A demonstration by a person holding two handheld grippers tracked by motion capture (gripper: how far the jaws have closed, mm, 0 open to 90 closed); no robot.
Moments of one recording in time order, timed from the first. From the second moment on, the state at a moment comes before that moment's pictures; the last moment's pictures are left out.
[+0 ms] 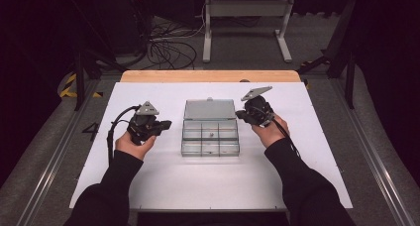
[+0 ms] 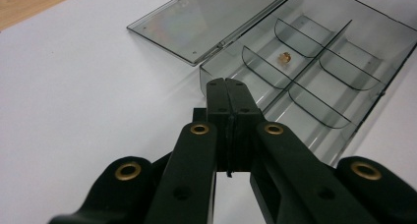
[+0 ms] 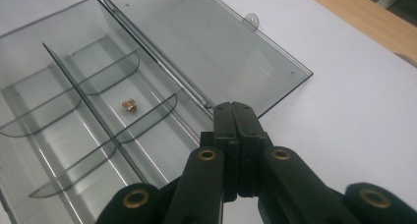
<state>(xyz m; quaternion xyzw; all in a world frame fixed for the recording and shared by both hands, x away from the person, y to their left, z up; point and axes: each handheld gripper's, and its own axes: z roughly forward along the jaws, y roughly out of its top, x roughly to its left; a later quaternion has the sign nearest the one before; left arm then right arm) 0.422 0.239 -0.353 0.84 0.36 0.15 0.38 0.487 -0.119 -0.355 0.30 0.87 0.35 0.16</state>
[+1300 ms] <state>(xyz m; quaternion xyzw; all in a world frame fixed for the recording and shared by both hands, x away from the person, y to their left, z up) 0.493 0.207 -0.367 0.86 0.40 0.16 0.28 0.521 -0.123 -0.378 0.35 0.88 0.30 0.15</state>
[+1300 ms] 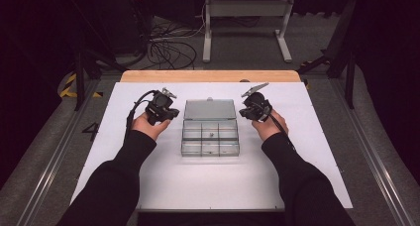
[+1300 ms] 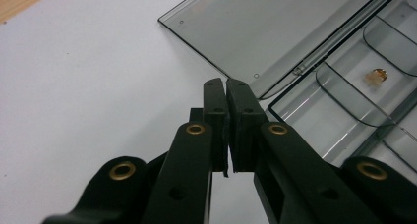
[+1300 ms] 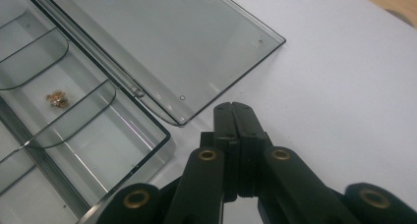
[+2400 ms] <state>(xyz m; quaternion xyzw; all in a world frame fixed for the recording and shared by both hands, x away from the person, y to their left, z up) 0.518 0.192 -0.409 0.87 0.41 0.13 0.26 0.539 -0.111 -0.407 0.36 0.88 0.29 0.14</state>
